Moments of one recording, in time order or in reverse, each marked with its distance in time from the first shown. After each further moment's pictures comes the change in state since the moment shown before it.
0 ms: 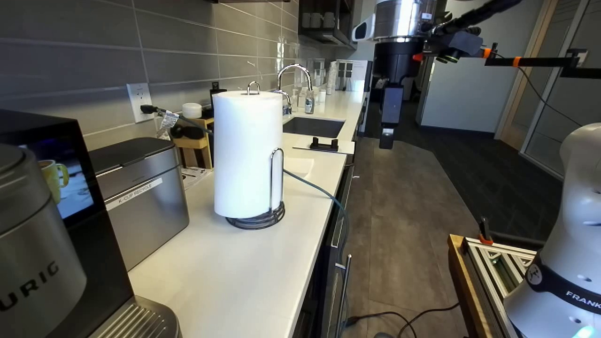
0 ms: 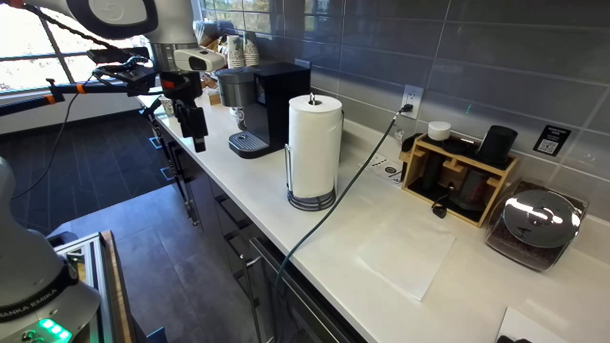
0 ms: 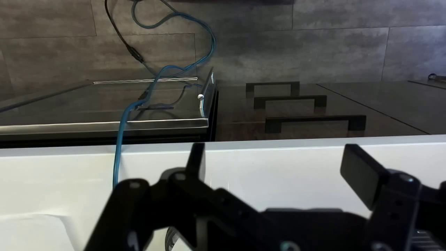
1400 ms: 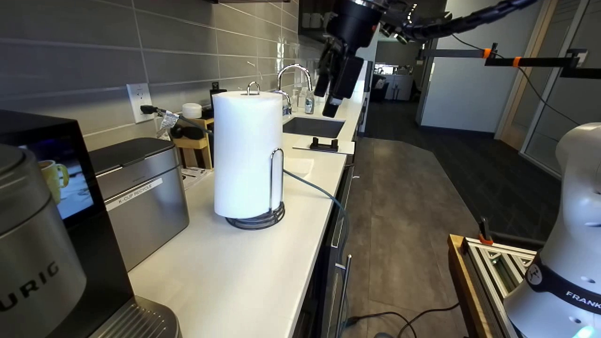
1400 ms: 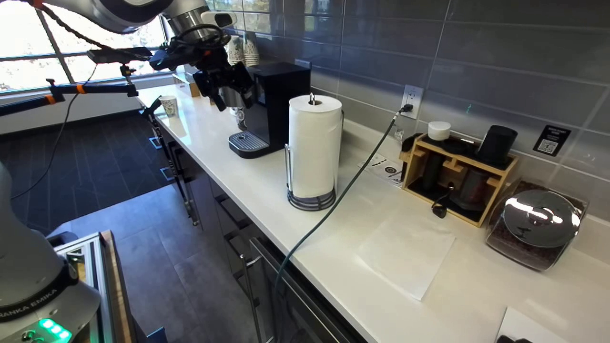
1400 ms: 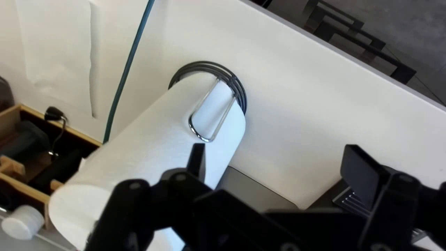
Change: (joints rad) arm 0.075 0.125 0.019 0.139 -0.165 0.312 -0.323
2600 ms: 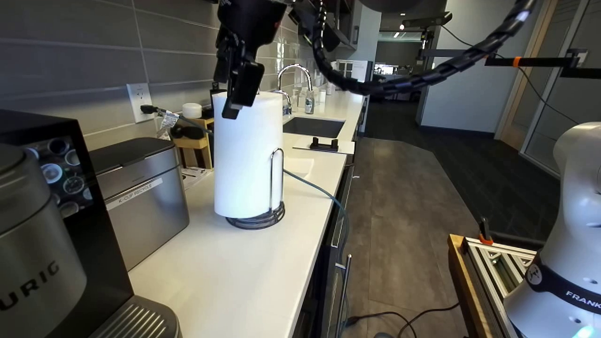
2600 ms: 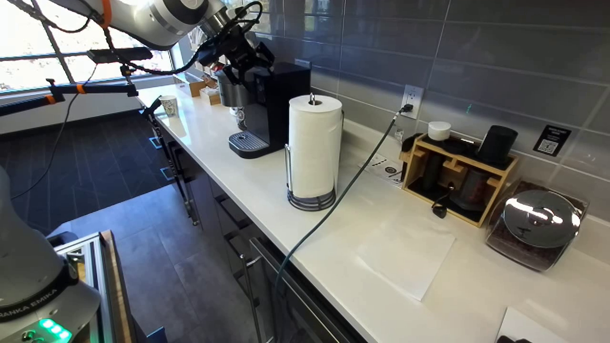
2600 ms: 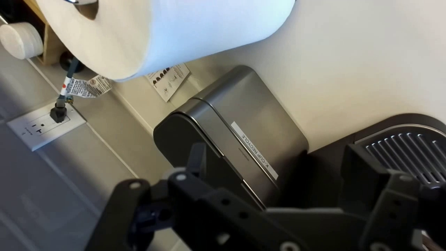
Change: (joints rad) arm 0.045 0.350 0.141 0.286 -0.294 0.208 0.073
